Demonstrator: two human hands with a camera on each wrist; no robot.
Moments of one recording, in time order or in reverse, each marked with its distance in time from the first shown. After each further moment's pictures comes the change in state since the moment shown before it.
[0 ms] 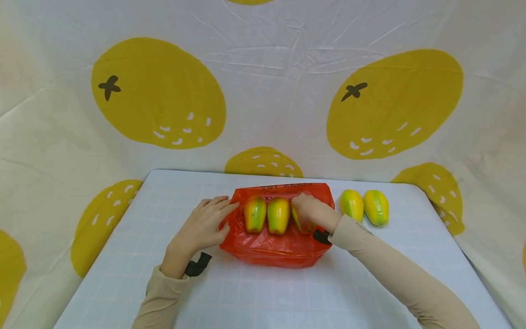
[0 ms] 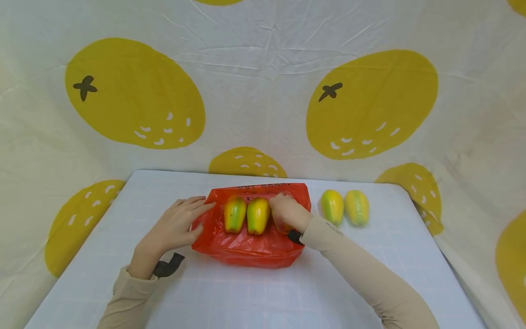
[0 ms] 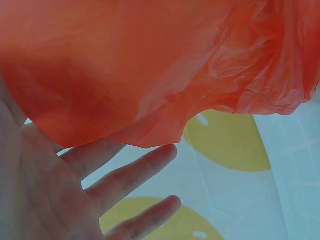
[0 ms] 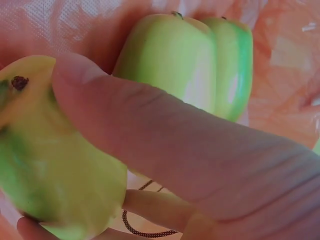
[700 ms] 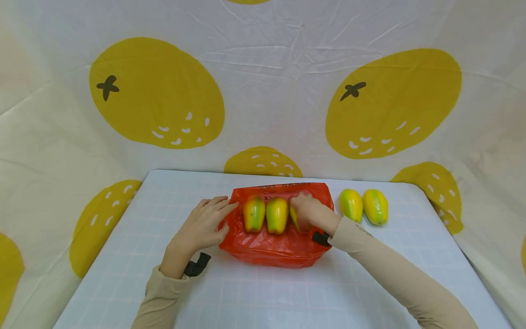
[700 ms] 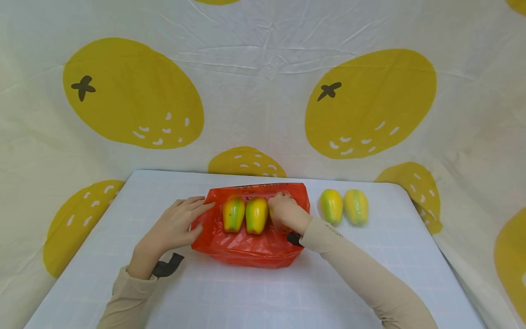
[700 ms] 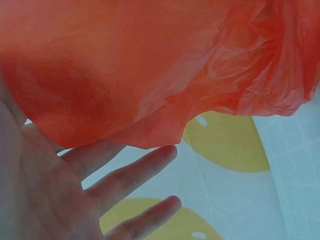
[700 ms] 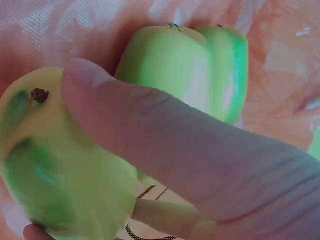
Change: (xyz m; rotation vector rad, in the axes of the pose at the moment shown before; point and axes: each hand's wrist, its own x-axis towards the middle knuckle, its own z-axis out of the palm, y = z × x) left_hand 0.001 0.000 0.001 0.017 -0.006 0.006; right_hand -0.005 -0.002 0.004 -0.044 0.054 -0.007
